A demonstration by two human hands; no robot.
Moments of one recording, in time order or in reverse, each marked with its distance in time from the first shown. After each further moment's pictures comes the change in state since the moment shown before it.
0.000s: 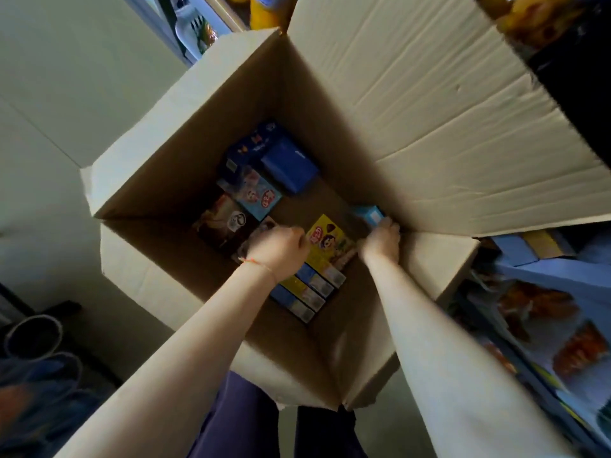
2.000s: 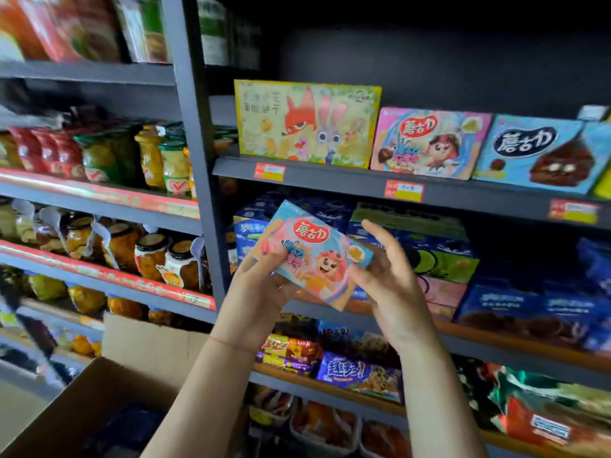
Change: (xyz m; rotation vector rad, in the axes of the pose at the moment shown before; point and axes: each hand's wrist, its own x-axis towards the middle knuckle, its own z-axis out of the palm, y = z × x) left_hand -0.420 0.570 -0.025 -1.328 -0.072 0.991; right_hand -0.374 0.454 -0.510 1.641 0.369 -1.042
